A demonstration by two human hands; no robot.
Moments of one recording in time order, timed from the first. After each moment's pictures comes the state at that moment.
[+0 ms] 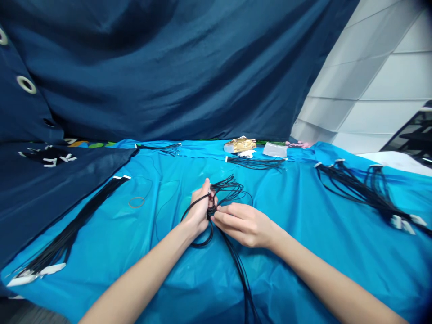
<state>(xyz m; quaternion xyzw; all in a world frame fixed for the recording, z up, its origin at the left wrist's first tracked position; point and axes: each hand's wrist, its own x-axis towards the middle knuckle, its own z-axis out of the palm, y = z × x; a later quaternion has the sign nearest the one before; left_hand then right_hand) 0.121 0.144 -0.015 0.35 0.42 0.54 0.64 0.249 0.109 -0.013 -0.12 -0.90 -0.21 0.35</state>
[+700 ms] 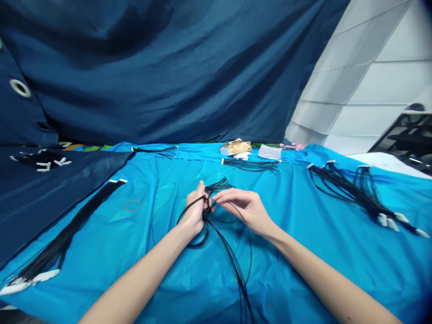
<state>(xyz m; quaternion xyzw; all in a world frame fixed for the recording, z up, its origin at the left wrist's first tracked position) 0.119 0.144 -0.015 0.35 0.44 0.55 0.62 0.251 0.115 -0.009 -0.27 -0.72 0.35 0.53</state>
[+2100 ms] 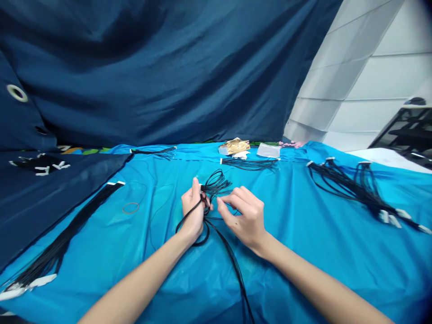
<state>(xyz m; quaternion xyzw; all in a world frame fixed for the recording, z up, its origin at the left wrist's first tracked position) 0.127 0.133 -0.006 0.40 0.41 0.64 0.51 0.234 0.105 -0.014 -0.42 -0.72 -0.15 0.53</state>
